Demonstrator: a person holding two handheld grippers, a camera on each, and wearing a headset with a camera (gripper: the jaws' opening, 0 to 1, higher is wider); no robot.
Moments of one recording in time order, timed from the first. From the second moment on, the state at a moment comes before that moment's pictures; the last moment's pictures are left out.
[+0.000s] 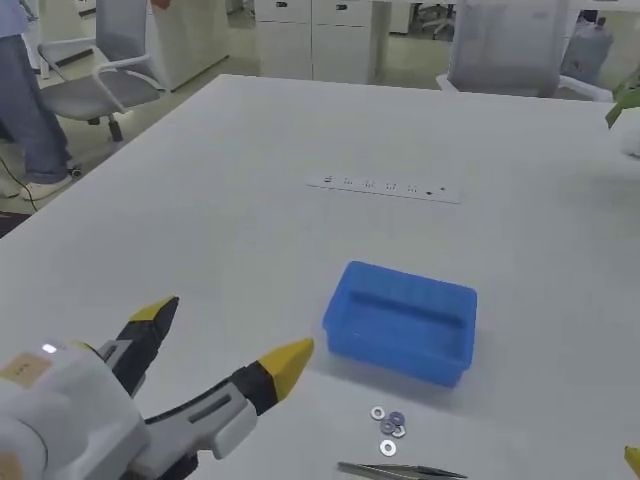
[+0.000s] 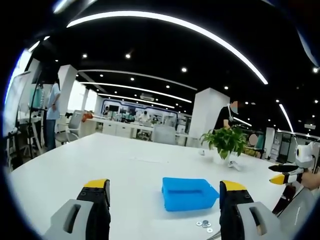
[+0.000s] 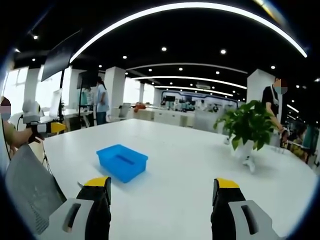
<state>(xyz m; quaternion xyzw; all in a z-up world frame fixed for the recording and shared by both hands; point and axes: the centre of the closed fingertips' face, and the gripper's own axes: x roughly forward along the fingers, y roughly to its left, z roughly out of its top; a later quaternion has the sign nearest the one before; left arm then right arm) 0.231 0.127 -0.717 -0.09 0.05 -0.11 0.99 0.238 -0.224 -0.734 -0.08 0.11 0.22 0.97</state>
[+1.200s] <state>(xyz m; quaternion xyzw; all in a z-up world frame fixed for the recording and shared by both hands) 0.231 0.120 -0.725 -0.08 0.07 -0.13 0.99 0.238 -0.223 -0.737 -0.04 0.15 0.23 0.96</state>
